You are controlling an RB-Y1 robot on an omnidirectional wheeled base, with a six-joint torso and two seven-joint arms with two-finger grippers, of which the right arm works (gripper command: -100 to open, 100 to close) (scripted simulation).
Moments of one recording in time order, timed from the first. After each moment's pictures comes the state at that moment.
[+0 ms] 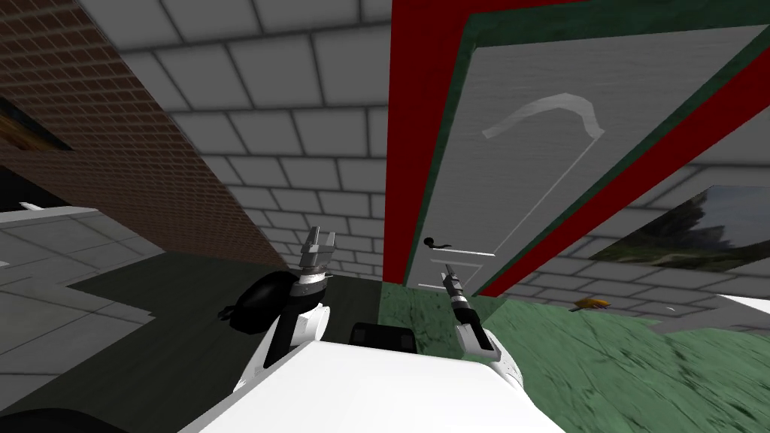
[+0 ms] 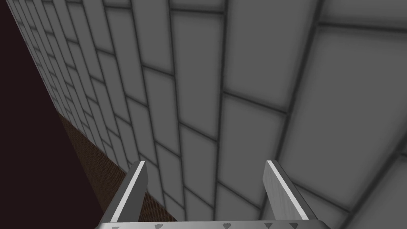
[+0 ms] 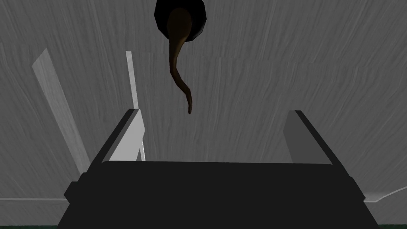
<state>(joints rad) 0.12 -0.33 -0.01 -1.09 -0.10 -0.65 -0.15</state>
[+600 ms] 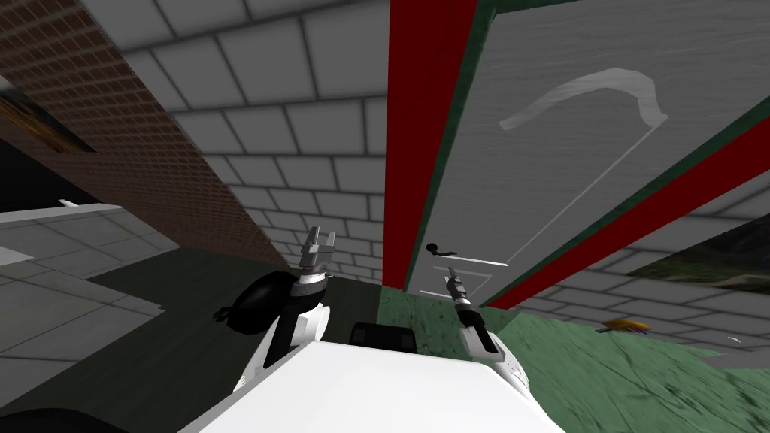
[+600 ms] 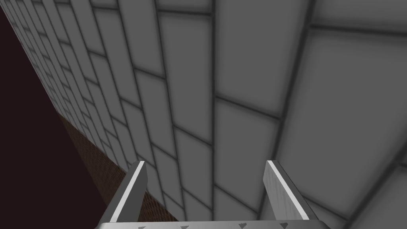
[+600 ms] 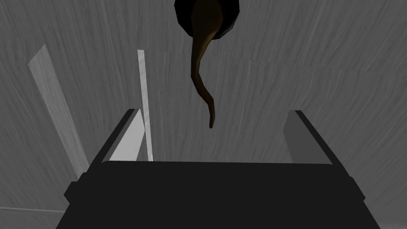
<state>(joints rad) 0.08 -0.36 -0.01 -0.97 -0.11 -0.67 -0.17</state>
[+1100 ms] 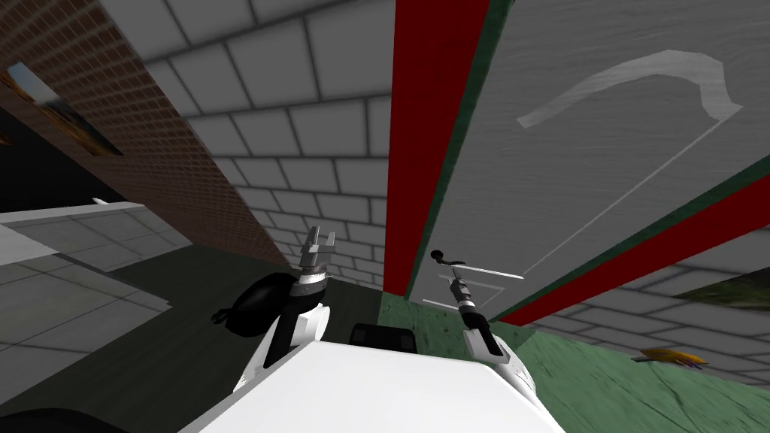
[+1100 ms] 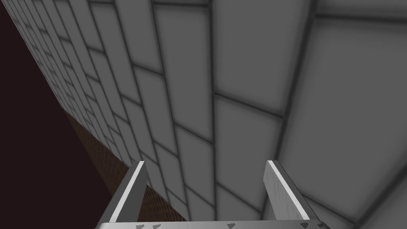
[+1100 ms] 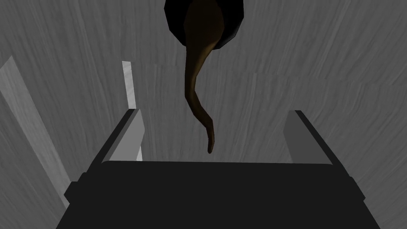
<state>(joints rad) 0.07 -0.38 -0.03 -0.90 -0.12 -0.69 -0.19</state>
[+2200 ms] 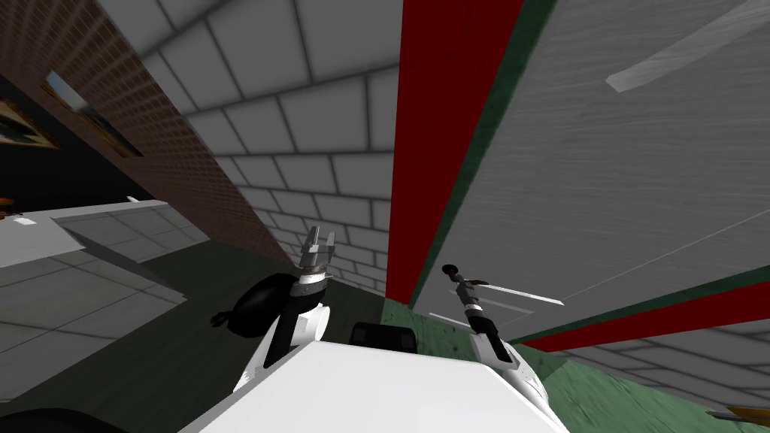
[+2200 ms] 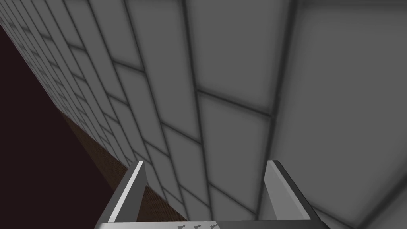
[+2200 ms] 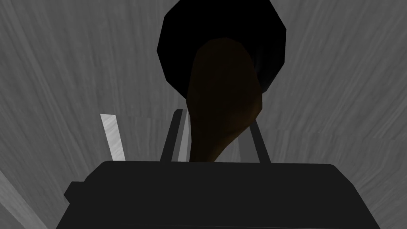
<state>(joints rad) 0.07 -0.40 -0.07 -0.87 -0.14 -0.71 -0.20</state>
